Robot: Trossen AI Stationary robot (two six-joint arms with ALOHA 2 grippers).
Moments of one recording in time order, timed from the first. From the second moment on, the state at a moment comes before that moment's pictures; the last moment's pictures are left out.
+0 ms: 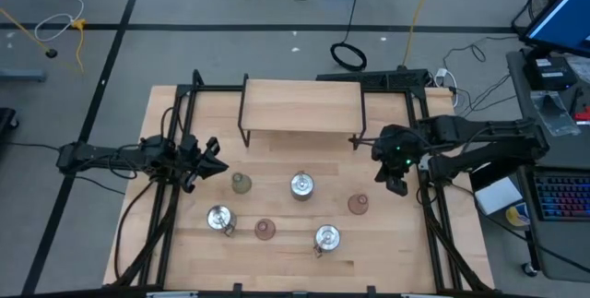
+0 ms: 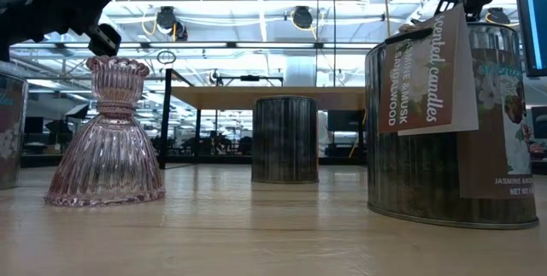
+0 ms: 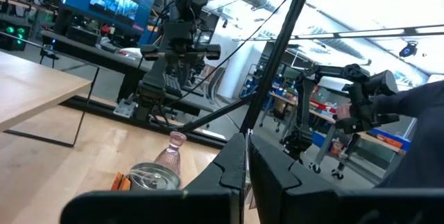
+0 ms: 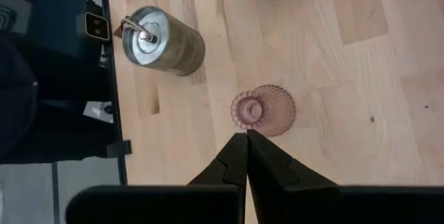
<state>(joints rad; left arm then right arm) 0.00 0.25 0.02 0.47 0.24 -0.43 0.03 1.02 1.06 -1.06 -0.32 0.38</state>
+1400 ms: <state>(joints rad) 0.00 0.25 0.02 0.44 0.24 -0.43 0.19 1.39 1.06 -0.98 -0.26 -0.10</state>
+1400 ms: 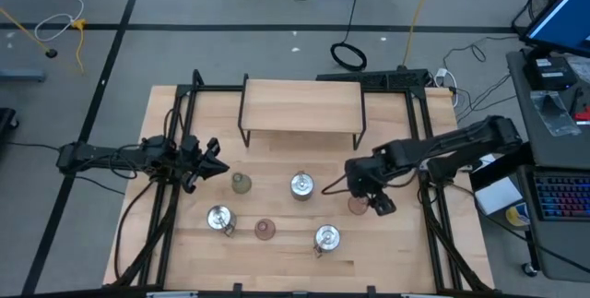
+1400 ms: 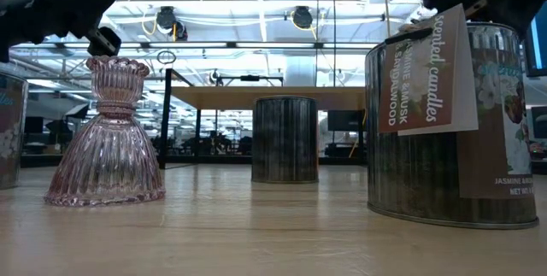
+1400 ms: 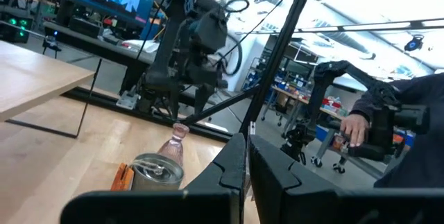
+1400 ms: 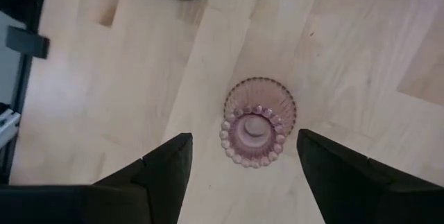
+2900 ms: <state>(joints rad) 0.00 0.26 0.02 0.44 0.24 -0.43 0.24 1.49 1.00 -0.96 -0.13 -0.12</state>
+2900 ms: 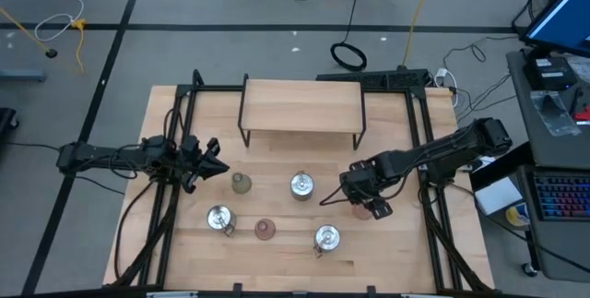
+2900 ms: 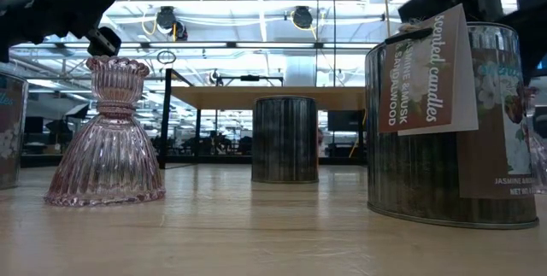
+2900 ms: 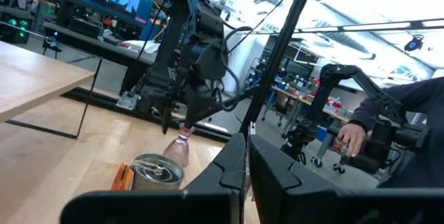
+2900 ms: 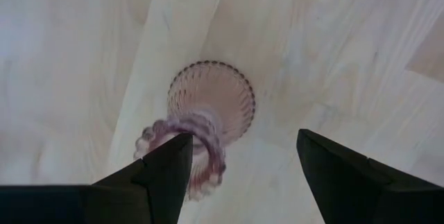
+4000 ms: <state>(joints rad) 0.00 0.26 0.02 0.44 0.23 -0.43 0.23 1.49 0.98 -0.94 -0.14 -0.09</state>
